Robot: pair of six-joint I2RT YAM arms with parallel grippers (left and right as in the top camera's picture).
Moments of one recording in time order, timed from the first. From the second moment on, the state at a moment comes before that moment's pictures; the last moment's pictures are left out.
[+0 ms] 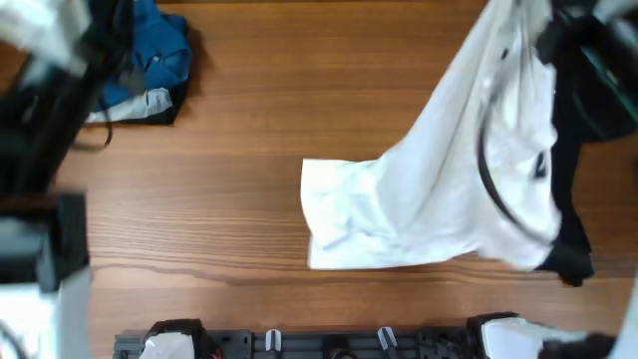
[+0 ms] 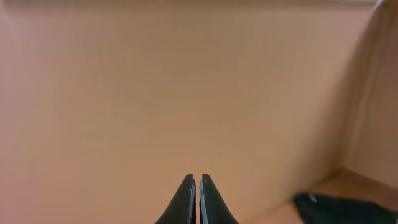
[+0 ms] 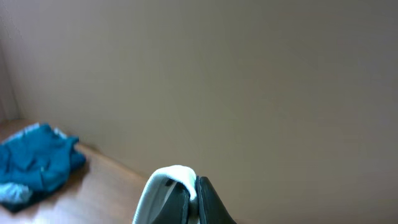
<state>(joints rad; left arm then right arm) 0.04 1.18 1.62 -0.24 0.52 0.03 0.12 1.46 2.21 -0.88 -0.23 -0.25</state>
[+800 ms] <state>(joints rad) 0.04 1.44 1.62 -0.45 0.58 0.02 0.09 1.85 2.21 -0.76 -0.21 -0.17</state>
